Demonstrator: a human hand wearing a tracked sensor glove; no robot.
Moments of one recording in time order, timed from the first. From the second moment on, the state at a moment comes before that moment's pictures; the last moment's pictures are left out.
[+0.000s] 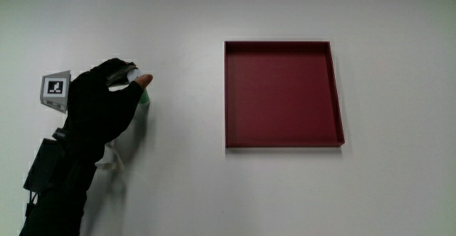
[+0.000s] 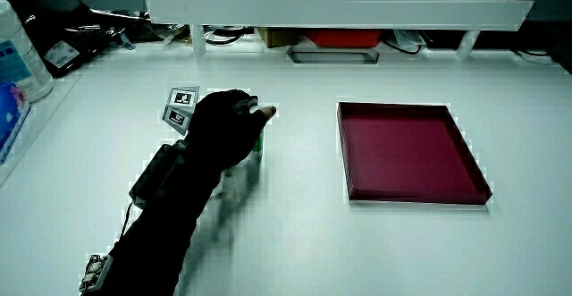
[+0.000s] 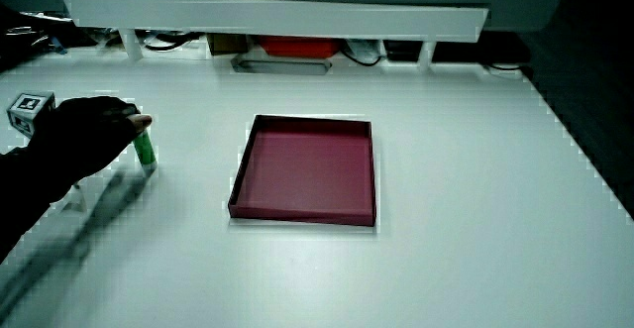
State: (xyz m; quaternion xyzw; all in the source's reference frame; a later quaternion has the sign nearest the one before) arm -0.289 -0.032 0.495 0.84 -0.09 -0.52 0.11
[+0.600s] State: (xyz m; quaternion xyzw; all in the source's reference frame) arm -0.293 -0.029 0.503 0.82 -0.11 -0.55 0.10
